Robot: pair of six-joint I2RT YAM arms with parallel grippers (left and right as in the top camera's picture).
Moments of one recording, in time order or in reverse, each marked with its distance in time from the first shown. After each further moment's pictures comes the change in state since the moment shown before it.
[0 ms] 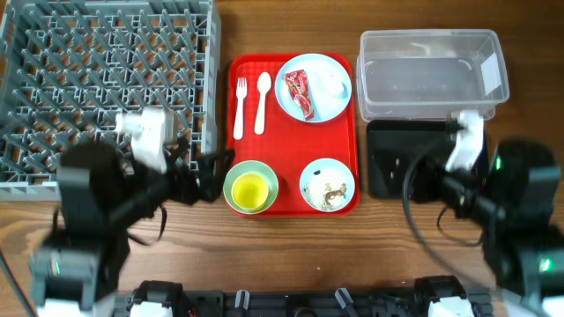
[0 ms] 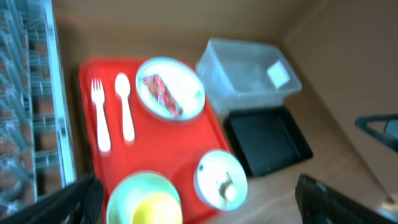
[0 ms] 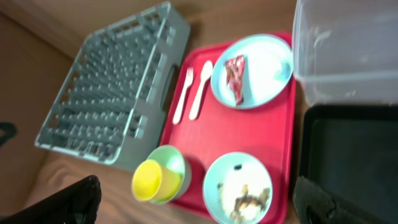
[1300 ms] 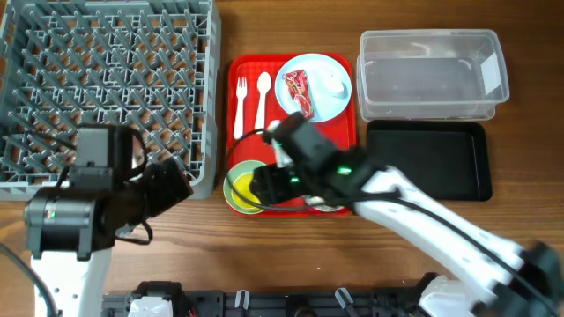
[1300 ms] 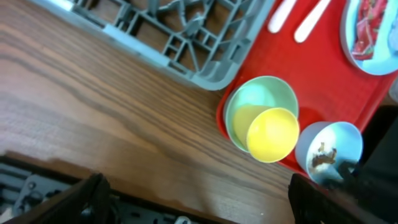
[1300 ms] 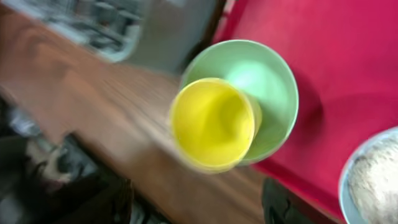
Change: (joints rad) left arm 0.067 0.183 0.128 -0.575 -0.418 -0.351; right arm 0.758 0.721 0.105 0.210 0.214 0.248
